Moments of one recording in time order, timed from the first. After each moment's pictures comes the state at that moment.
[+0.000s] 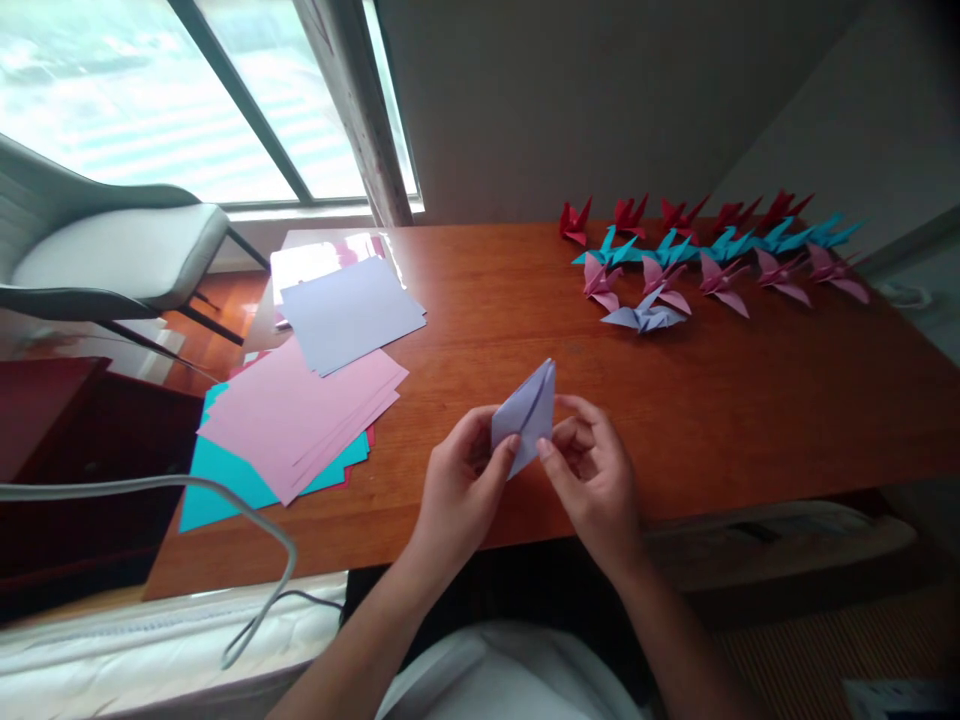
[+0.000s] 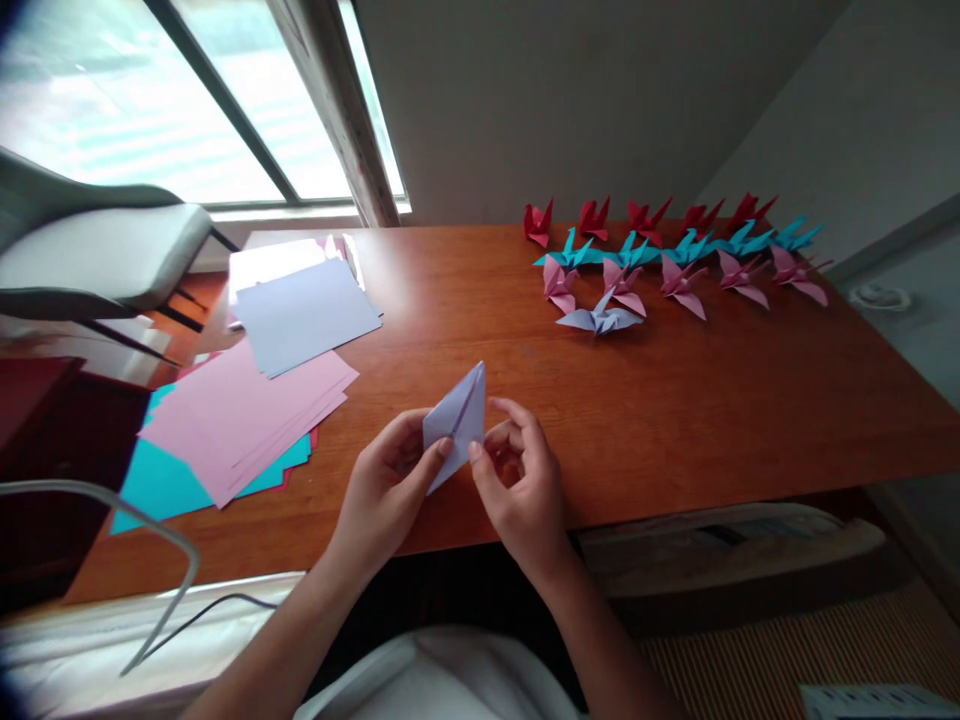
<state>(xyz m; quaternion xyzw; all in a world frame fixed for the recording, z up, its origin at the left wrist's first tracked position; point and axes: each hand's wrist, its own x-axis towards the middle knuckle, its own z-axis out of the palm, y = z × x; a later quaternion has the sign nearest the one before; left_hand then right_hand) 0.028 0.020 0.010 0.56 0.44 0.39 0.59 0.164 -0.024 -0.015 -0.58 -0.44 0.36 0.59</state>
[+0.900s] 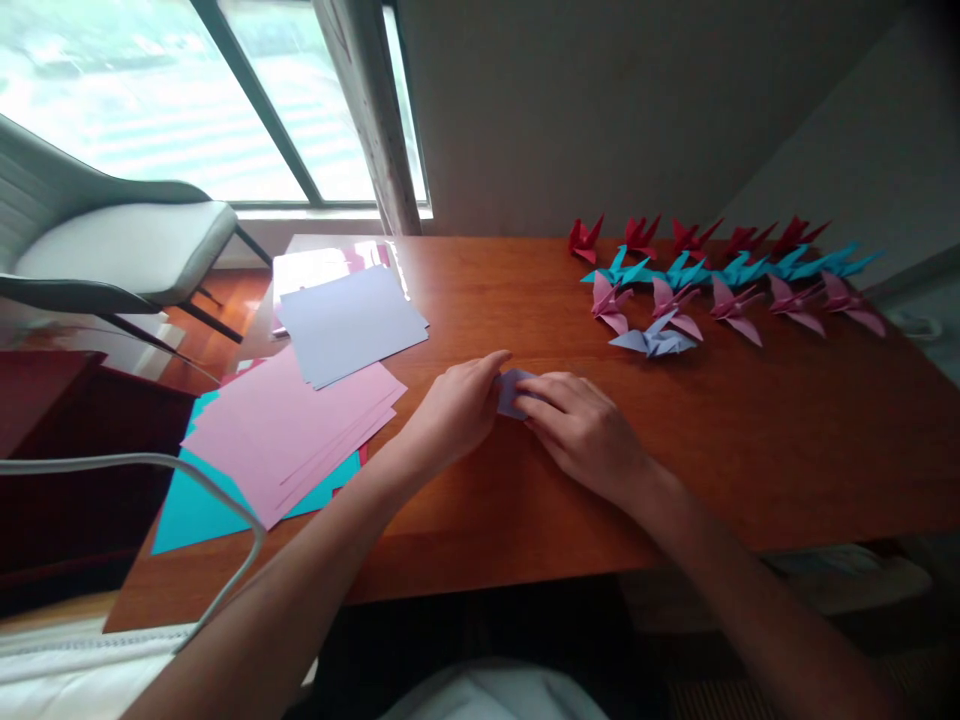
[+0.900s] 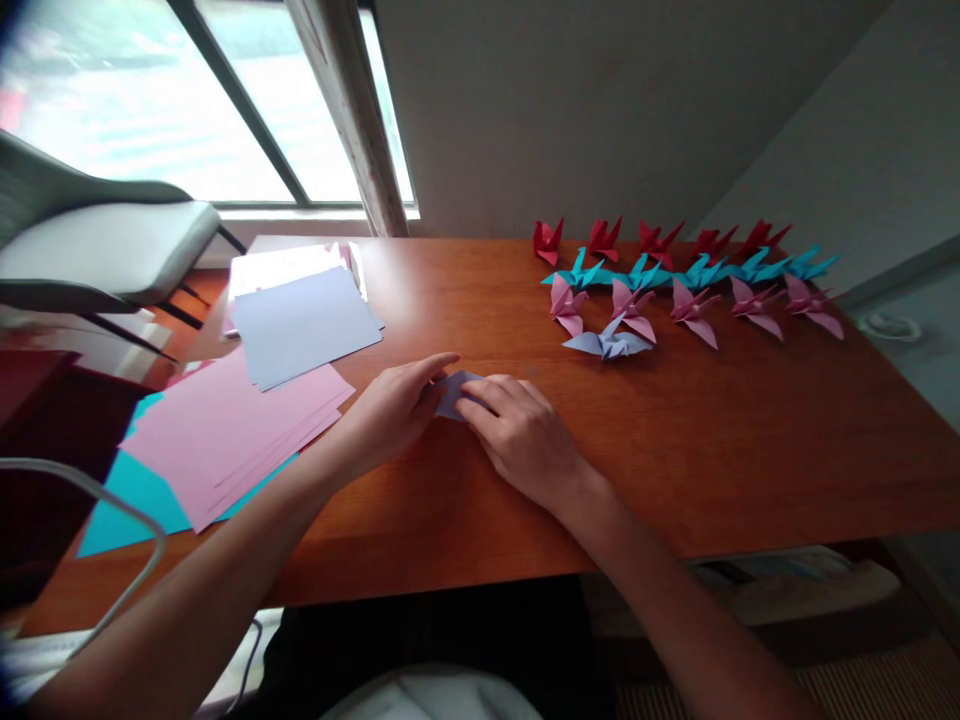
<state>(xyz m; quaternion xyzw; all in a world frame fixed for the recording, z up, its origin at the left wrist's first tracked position) 0.033 0.123 0.013 0.86 0.43 0.15 0.23 0.221 0.054 0.003 -0.47 -0.85 0.00 0.24</state>
